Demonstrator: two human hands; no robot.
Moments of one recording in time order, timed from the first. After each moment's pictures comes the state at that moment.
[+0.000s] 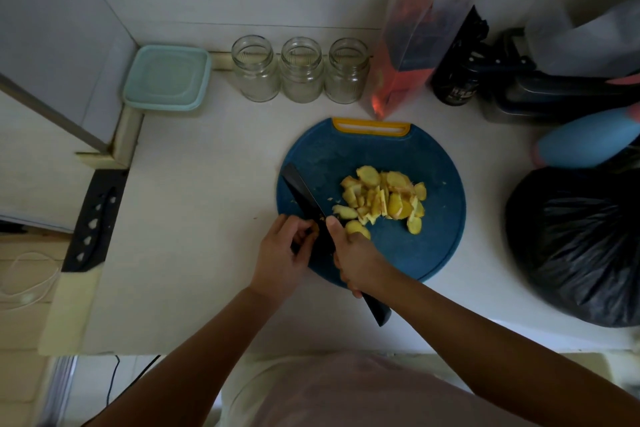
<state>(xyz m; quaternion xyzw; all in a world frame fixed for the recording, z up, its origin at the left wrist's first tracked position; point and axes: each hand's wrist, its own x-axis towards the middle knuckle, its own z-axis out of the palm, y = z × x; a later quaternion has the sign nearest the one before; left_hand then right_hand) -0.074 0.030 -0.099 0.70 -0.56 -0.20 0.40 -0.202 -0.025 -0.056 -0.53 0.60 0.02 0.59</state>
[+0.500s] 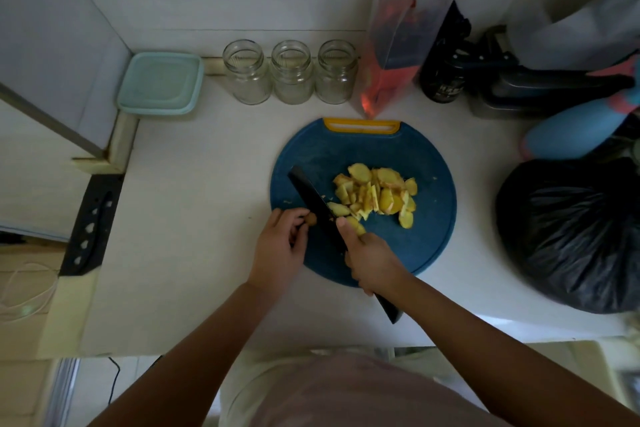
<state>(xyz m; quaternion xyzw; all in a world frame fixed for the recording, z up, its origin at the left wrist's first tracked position) -0.080 0.025 -0.095 0.72 -0.54 -0.19 0.39 -0.230 -0.025 -0.055 -0.54 0.61 -0.01 0.57</state>
